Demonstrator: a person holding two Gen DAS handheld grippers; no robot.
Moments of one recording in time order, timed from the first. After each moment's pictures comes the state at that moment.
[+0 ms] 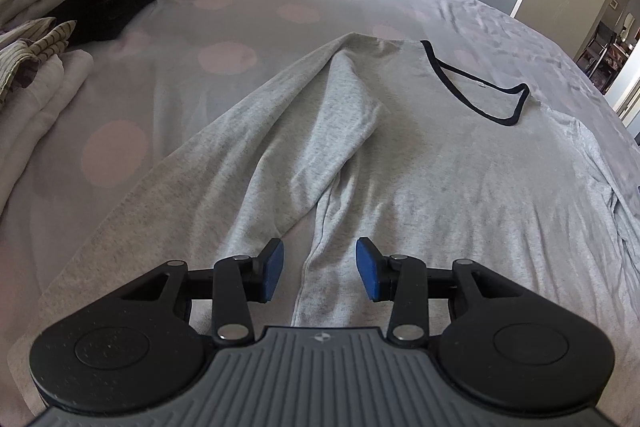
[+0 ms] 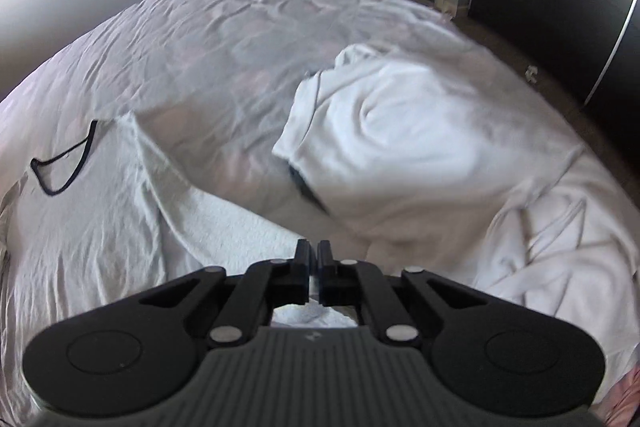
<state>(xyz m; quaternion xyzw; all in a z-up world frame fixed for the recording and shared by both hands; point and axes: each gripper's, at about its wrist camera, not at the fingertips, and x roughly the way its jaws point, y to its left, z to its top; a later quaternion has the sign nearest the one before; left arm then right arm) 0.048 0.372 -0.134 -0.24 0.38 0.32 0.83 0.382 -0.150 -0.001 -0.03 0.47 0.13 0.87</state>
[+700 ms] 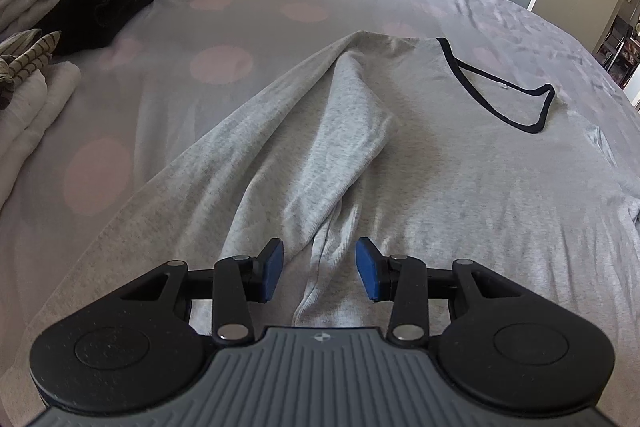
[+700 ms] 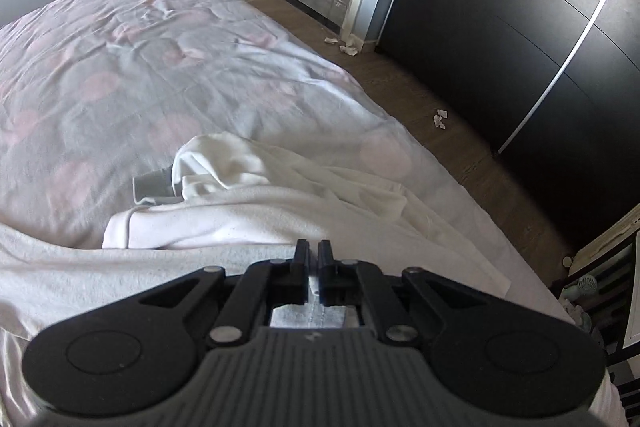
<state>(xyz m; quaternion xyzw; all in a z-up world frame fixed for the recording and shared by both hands) 0.081 0.387 -0.146 -0.23 0.40 0.34 0.82 0.568 -0.160 -0.046 -0.10 0.43 -0.01 0.90</state>
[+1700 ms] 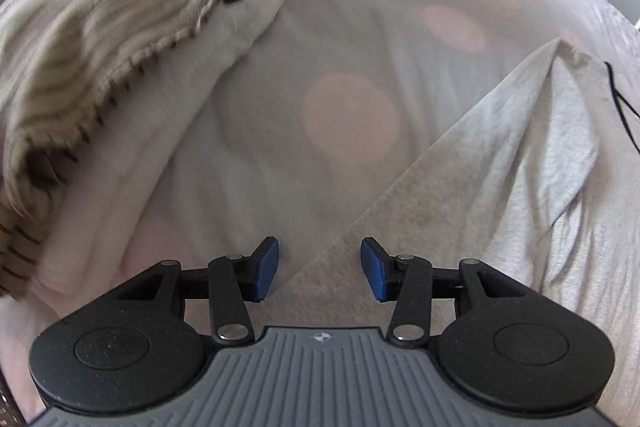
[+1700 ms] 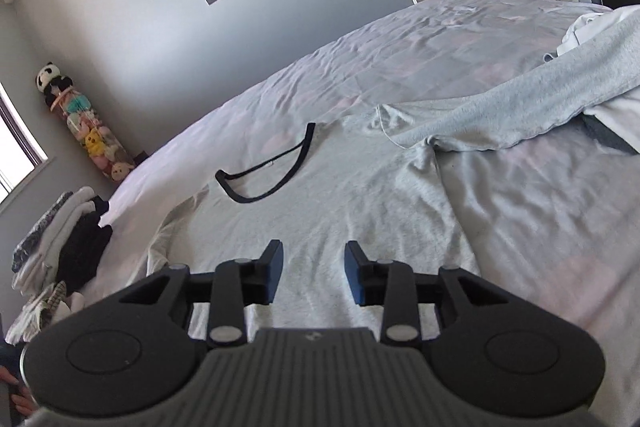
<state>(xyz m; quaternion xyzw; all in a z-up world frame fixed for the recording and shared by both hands) -0.036 0.485 -0.152 -0.31 0.46 0.44 0.71 0.240 0.017 -0.099 0.15 0.34 0.35 0.86</state>
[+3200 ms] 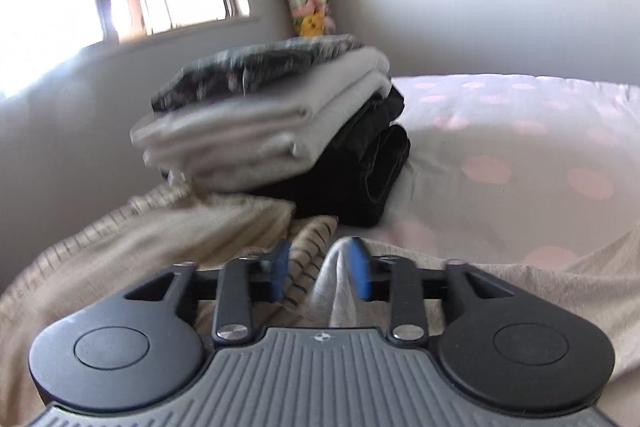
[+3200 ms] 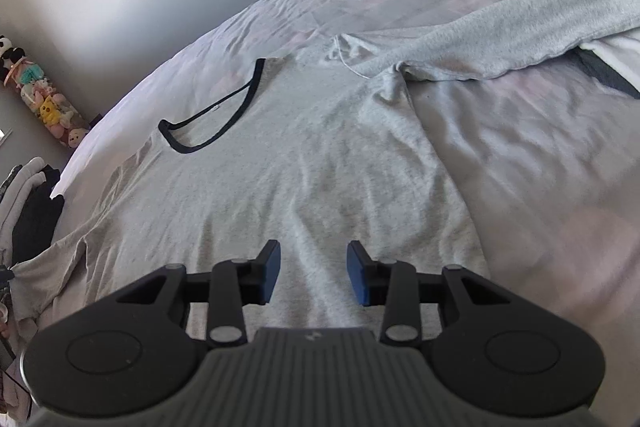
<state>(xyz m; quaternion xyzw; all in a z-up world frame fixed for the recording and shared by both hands) 0.017 0.545 -0.110 -0.03 0.26 0.59 0.76 0.269 0.048 -0.146 0.11 0.43 0.29 0.85</state>
